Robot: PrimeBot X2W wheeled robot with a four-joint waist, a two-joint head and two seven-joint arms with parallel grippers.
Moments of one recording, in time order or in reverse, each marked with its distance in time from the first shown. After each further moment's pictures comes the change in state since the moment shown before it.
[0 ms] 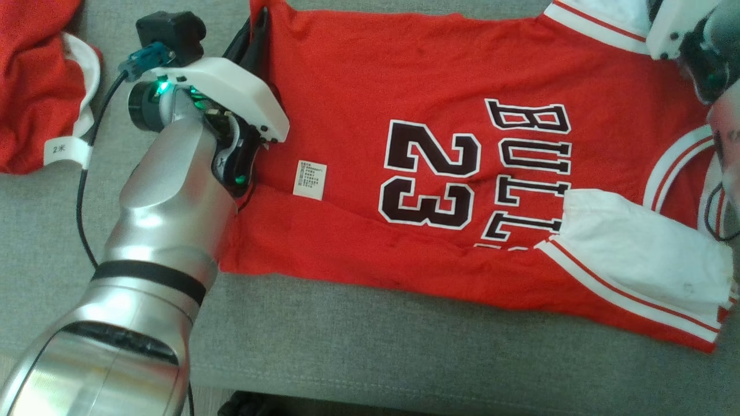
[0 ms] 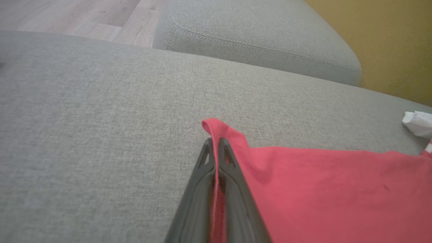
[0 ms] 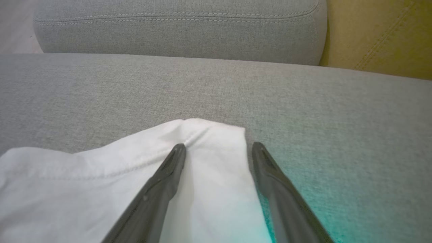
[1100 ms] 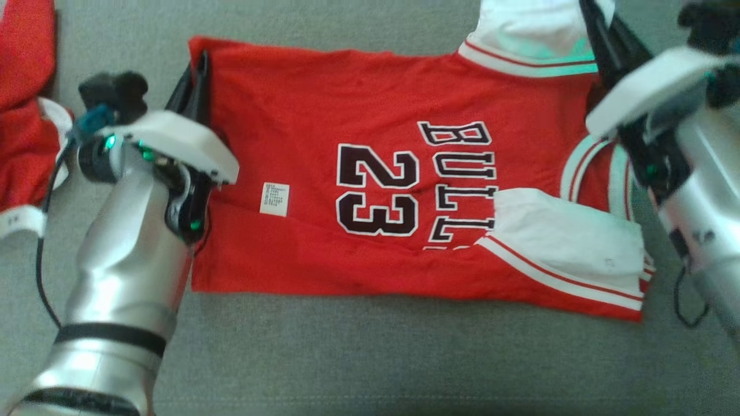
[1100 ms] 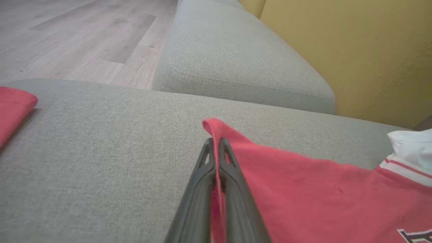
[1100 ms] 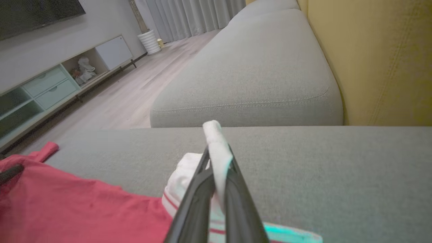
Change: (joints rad) left arm 0.213 0.110 0.110 -0.214 0.050 0.041 0.000; right arm 0.331 -0.109 0.364 -0.515 0.545 0.000 -0.244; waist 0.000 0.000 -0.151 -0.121
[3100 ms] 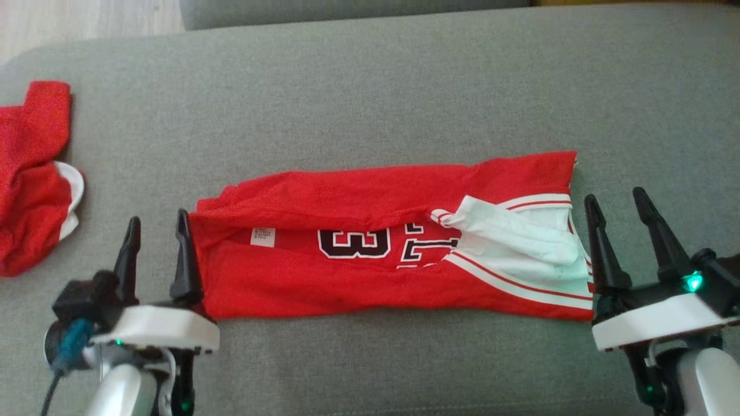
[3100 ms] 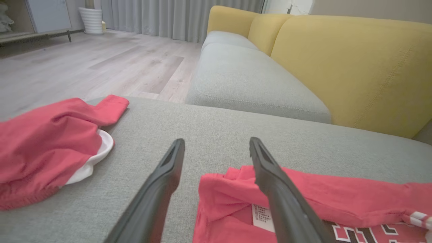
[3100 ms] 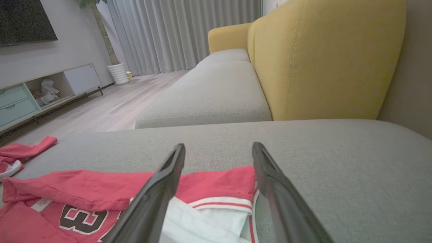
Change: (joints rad) left arm 0.730 0.103 0.098 -0.765 0.070 0.296 0.000; right arm 0.884 0.216 -0.544 -0.722 -0.531 0.000 0.024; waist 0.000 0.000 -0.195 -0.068
